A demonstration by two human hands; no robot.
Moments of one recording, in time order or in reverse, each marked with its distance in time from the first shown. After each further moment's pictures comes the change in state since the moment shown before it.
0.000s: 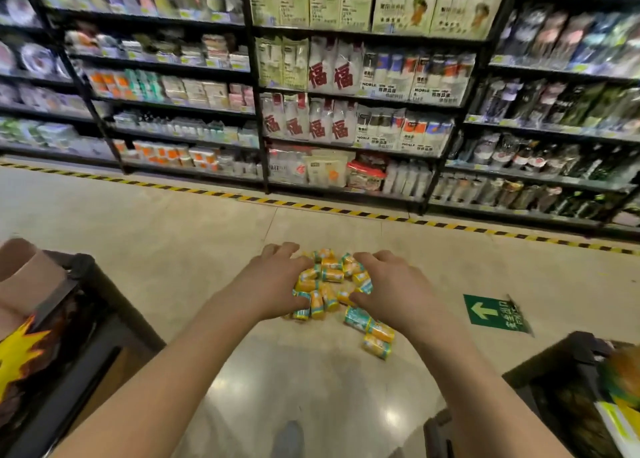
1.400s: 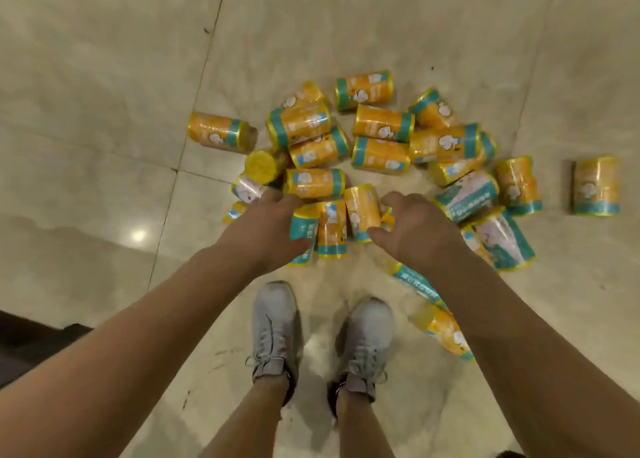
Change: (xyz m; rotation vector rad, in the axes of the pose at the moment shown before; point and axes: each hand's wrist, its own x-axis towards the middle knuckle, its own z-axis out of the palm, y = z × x) left_hand 0.600 -0.222 0.545 -0.438 -0.443 -0.373; right_hand 0.629 0.225 0.592 0.167 -0.647 0.179
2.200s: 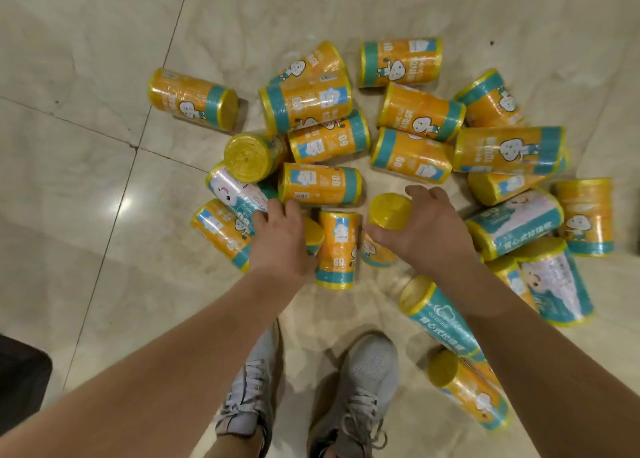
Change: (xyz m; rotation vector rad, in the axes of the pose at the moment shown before) left_hand 0.112 -0.029 0.113 0.040 0.115 -0.264; right_hand 0.125 0.022 0.064 0.137 0.127 0.049
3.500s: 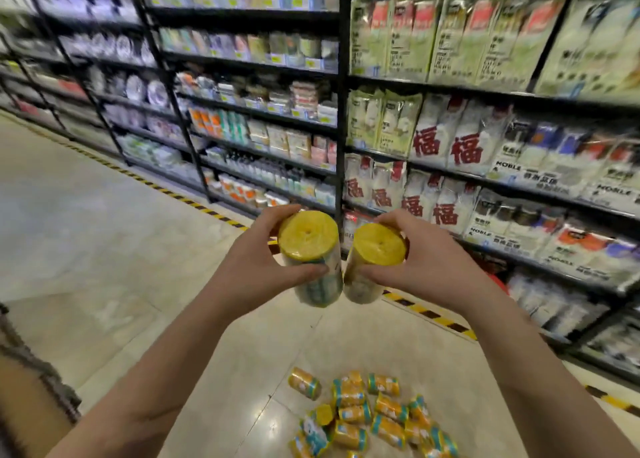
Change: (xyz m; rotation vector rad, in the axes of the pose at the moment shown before) left_hand -0.580 -0.012 -0.725 -0.760 0.794 0.596; right_hand -0.575 -0.355 -0.627 0.051 0.420 -0.938
